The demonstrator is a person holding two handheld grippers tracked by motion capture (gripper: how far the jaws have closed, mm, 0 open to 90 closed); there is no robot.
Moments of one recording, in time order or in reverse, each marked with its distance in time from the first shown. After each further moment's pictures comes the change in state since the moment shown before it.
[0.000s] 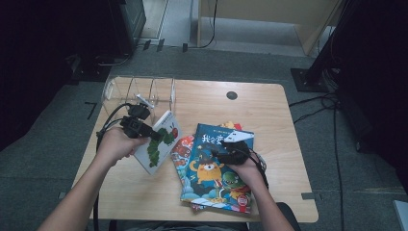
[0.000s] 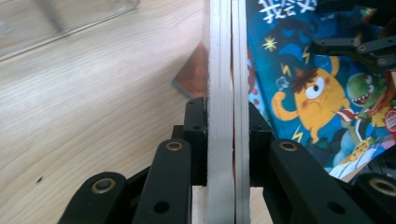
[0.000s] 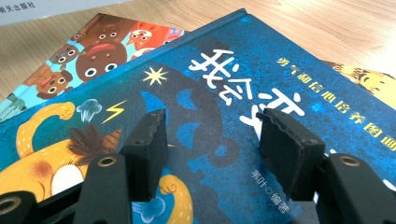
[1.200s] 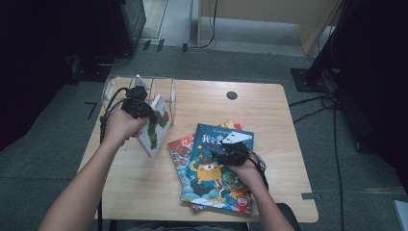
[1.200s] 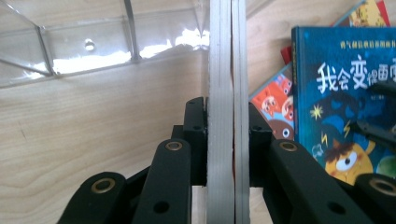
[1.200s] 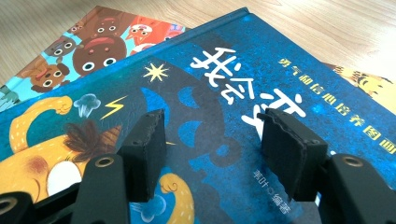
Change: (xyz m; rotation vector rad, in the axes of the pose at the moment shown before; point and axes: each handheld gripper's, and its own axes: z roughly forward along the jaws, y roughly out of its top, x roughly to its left) left arm 0.026 0.058 0.003 0.001 0.124 -0.235; right arm 0.004 0.000 0.001 0.008 -0.022 -0.038
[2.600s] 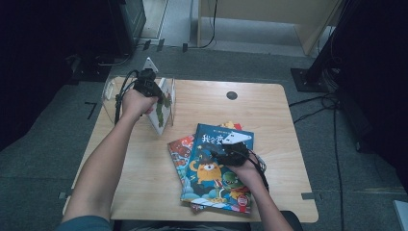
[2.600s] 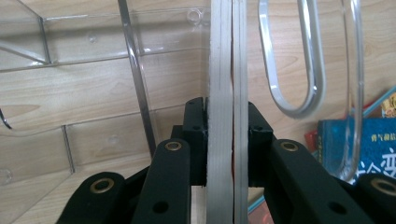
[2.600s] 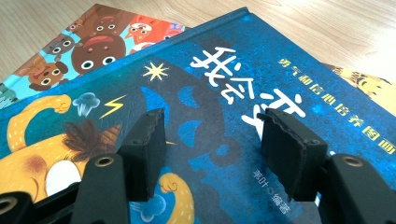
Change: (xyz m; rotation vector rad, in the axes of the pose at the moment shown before) left arm 0.011 0.080 0.035 -0.032 0.055 -0.047; right arm 0.001 0.000 0.000 0.003 -0.007 -0.008
